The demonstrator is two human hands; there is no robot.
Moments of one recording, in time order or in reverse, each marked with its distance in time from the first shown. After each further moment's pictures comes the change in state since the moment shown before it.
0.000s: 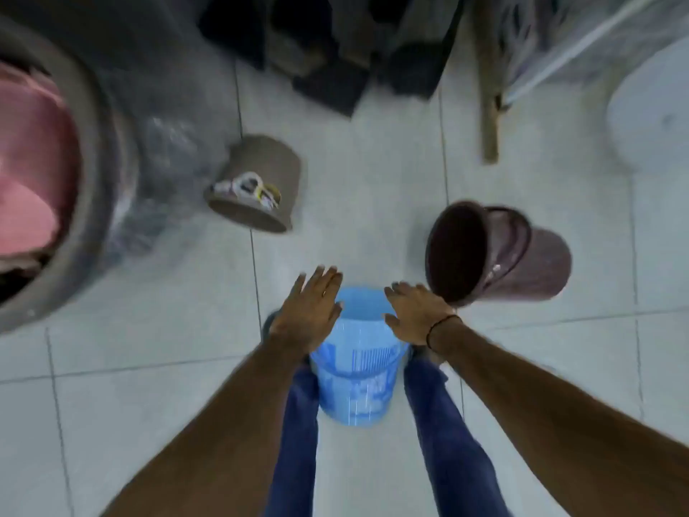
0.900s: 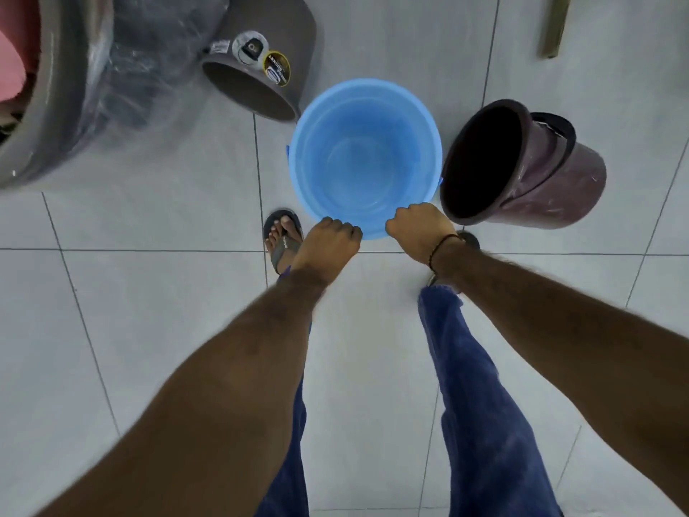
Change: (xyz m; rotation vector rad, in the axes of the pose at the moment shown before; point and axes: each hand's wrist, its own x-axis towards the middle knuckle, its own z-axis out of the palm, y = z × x) left_hand -0.027 0.050 0.025 0.267 -0.244 0.137; right_hand -0.001 -0.012 0.015 -0.510 -0.038 -0.254
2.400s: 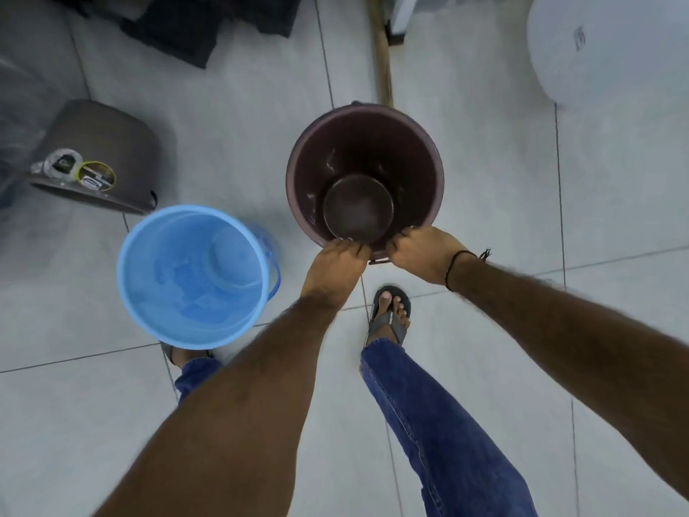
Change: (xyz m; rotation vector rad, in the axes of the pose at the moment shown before) left_hand 0.251 0.216 -0.084 -0.181 0.203 -0.068; right_hand -0.113 0.270 0.173 -0.156 0.144 -0.037
